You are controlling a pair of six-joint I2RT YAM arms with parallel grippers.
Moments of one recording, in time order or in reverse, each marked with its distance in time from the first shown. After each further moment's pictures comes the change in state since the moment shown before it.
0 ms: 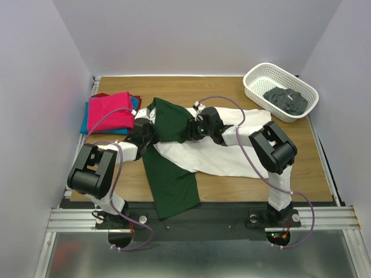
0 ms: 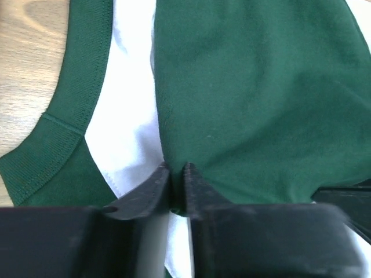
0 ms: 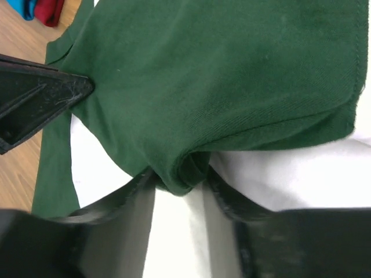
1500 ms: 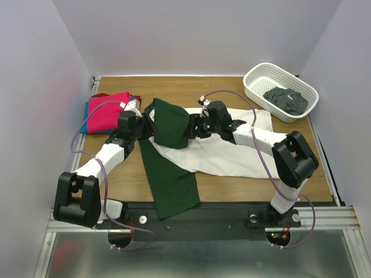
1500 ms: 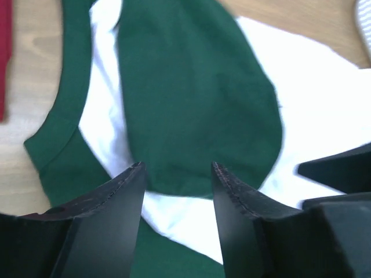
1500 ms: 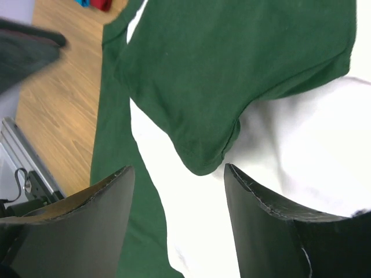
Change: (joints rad) left arm 0.096 -0.293 0.085 -0.309 0.204 -0.019; right arm 0.004 -0.242 -0.010 -0.284 -0.029 0.035
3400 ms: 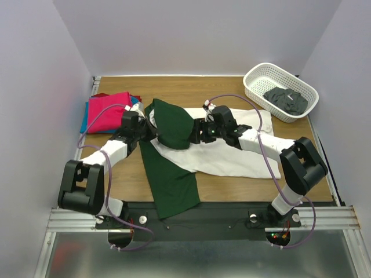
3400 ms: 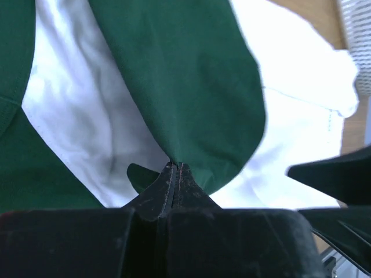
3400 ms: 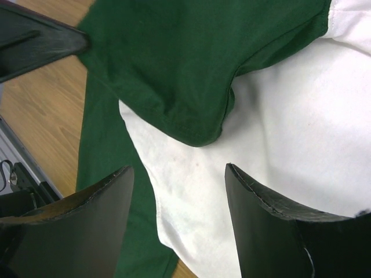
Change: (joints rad) left arm 0.006 0.087 -0.018 0.058 0.140 -0.110; right arm 0.001 -0.108 -0.111 -0.003 0.041 -0.025
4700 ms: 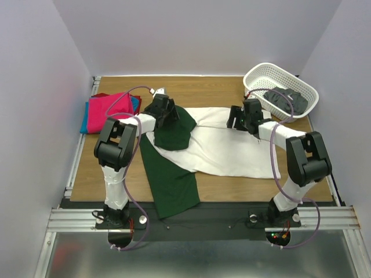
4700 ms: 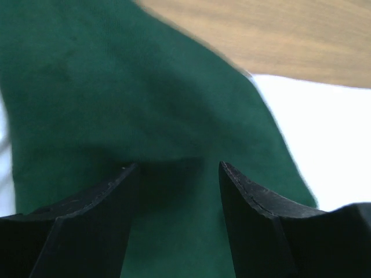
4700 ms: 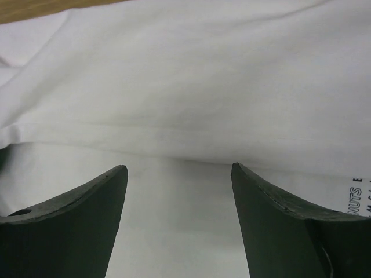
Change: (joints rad) left arm -0.164 0.600 0.515 -0.017 -0.344 0.077; right arm -0.360 0.025 -0.042 -0.018 0.334 -0.115
